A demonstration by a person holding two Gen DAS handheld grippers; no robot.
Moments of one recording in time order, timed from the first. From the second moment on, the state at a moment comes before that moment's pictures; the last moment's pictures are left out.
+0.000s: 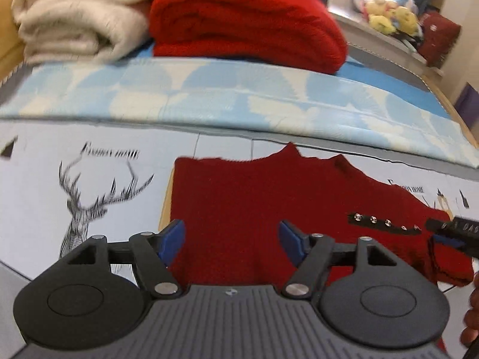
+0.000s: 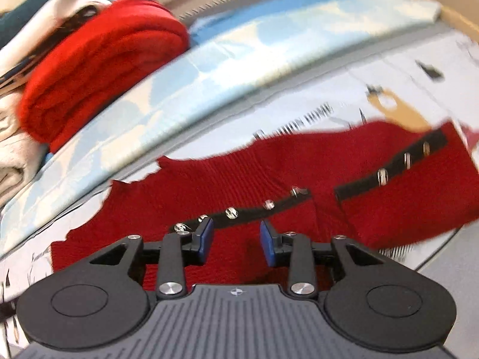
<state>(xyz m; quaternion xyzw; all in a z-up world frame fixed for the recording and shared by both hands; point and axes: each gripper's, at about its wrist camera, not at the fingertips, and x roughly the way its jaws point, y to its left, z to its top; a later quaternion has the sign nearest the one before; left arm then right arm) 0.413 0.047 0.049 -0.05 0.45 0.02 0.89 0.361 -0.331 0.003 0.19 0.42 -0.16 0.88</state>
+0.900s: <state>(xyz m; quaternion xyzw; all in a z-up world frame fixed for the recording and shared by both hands) 0.339 0.029 0.057 -0.04 0.45 0.02 0.89 0.273 -0.349 0.044 0.17 0.34 -0.14 0.91</state>
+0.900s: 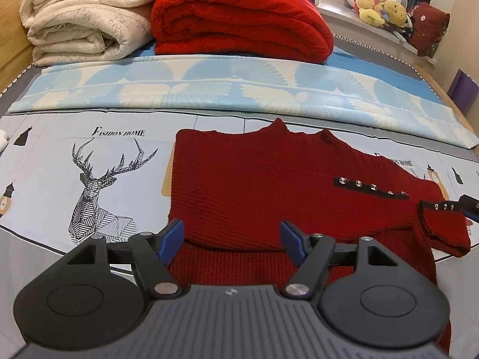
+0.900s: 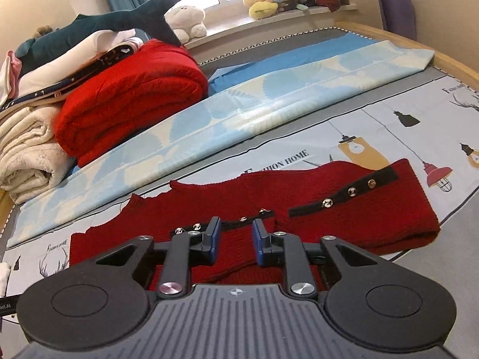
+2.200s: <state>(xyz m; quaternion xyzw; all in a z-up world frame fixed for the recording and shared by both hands) 0.377 0.024 0.042 -0.05 0.47 0.02 0.88 0.265 -0.481 -0.053 0.47 0.35 -0.29 0.75</state>
